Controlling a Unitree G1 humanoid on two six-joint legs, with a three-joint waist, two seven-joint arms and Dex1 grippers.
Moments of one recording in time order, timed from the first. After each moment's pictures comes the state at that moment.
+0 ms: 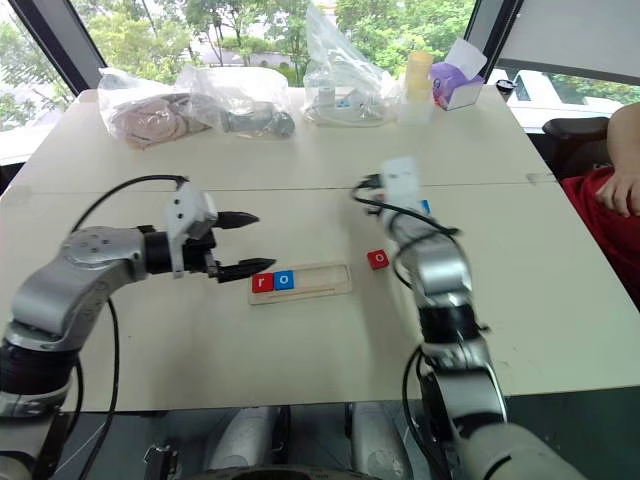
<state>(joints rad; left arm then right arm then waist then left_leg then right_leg) -0.43 0.66 -0.08 -0.37 -0.46 0.67 -0.92 -0.51 -0.19 -0.14 -0.32 0.02 1.14 0.00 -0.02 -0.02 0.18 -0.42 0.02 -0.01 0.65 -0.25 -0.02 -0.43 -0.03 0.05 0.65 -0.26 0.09</state>
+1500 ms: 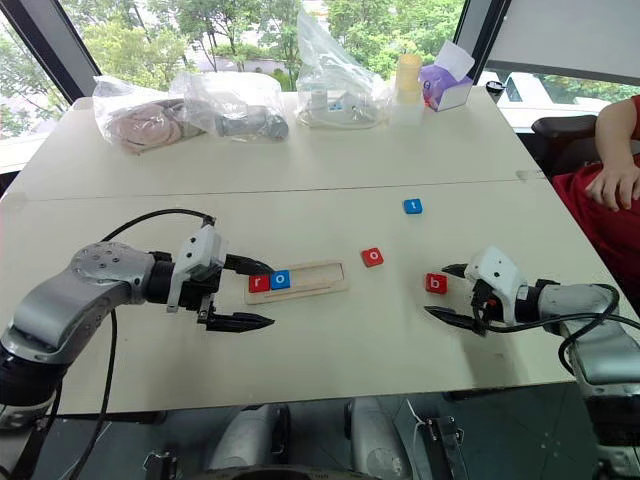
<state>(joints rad) -0.34 0.82 -0.13 -0.40 -0.51 0.65 -1.12 -0.13 -0.87 -0.12 0.09 0.23 0.19 1.15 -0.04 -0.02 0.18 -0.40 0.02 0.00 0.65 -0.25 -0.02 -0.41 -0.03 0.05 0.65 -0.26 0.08</state>
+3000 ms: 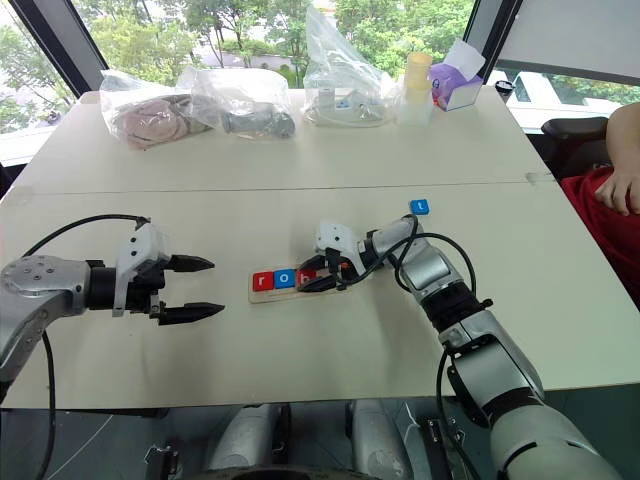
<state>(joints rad) -0.17 0.97 0.07 -0.34 -0.50 0.63 -1.07 -0.79 -0.39 0.41 0.48 0.12 0.19 1.31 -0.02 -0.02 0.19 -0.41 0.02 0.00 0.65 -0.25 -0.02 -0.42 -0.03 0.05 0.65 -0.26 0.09</state>
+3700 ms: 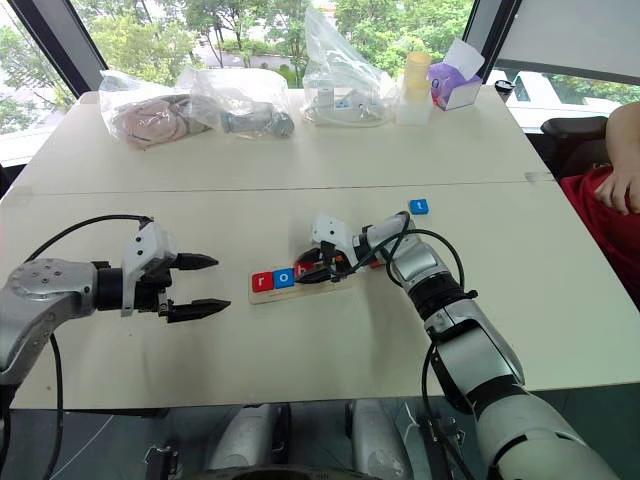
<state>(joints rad) -0.17 0.94 0.06 -0.35 -0.51 0.64 -1.02 -0.84 -0.32 0.38 0.63 0.08 0.09 1.29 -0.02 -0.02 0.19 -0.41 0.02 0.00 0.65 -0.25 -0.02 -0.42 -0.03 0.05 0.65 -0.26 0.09</state>
